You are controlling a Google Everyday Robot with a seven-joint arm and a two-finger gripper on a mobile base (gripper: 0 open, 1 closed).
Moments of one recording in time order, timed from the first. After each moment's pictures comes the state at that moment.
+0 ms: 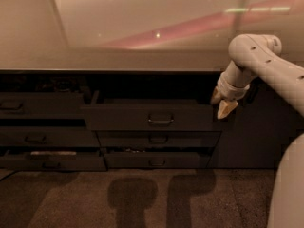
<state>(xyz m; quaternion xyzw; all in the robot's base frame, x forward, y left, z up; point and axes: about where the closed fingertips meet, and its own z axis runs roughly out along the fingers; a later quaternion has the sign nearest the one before) 0.658 -0.268 0.682 -0.78 0.62 -0.03 0.09</state>
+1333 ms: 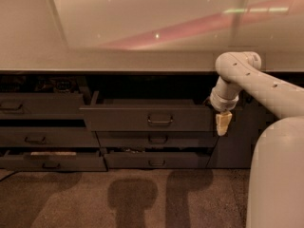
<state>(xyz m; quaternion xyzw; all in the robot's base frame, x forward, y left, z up) 0.664 -0.267 0.610 -0.79 0.62 0.00 0.04</state>
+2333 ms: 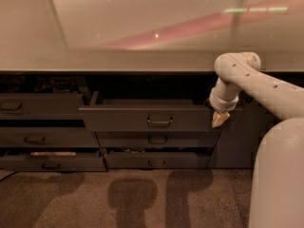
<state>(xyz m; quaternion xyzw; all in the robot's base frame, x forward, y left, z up) 0.656 -0.267 0.610 -0.79 0.61 -0.01 0.04</state>
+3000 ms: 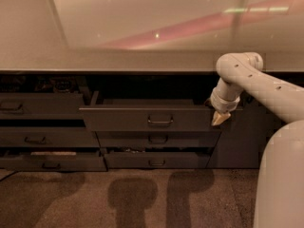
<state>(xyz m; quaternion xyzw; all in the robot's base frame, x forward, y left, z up) 0.656 -0.274 0.614 -0.79 0.61 -0.02 0.04</state>
